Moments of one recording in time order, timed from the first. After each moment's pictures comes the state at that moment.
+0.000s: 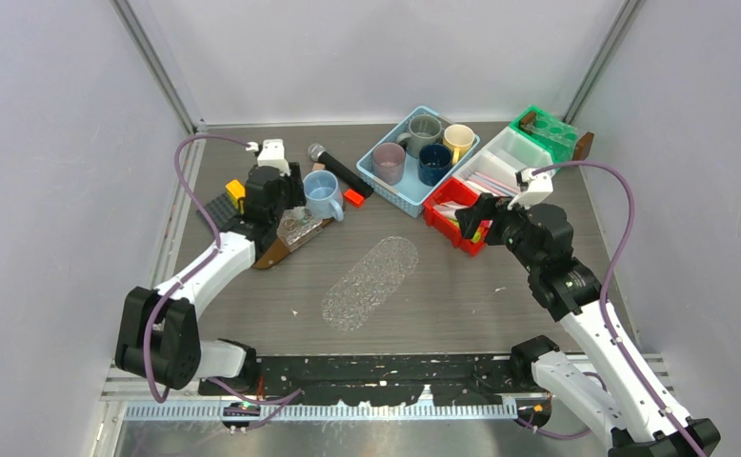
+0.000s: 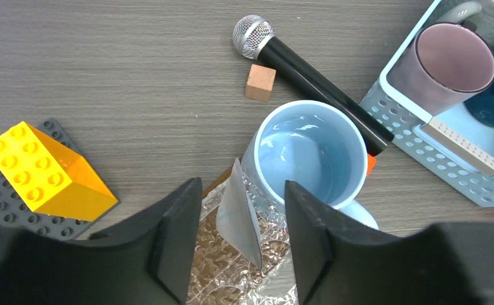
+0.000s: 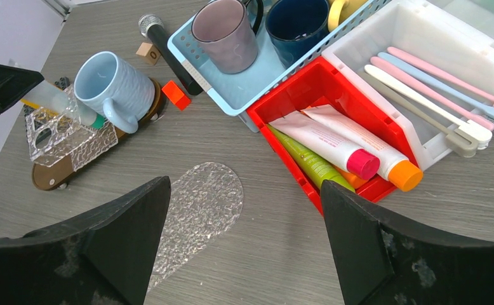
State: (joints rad) left arm -0.31 1.32 0.84 0.14 -0.23 -0.19; right arm 0.35 0.73 0.75 -0.29 0.04 0.35
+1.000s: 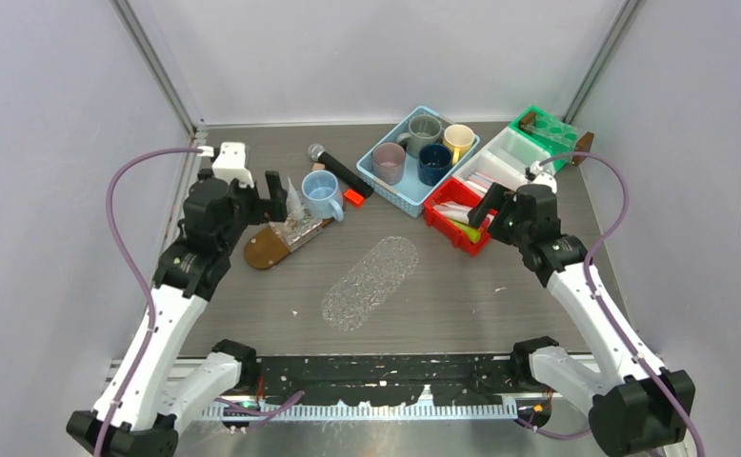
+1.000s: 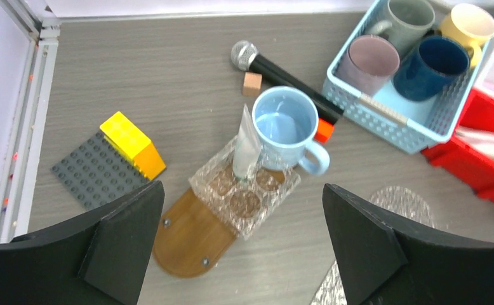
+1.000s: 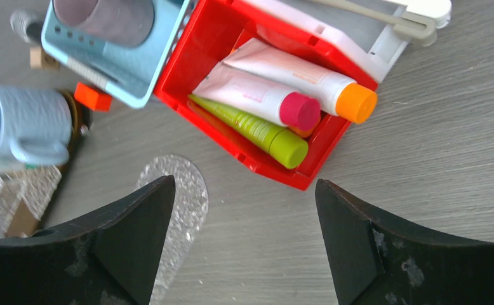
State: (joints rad) left arm -0.31 0.89 1.03 -0.41 -0.18 -0.14; right arm 0.23 0.95 0.80 -0.44 0.08 0.54
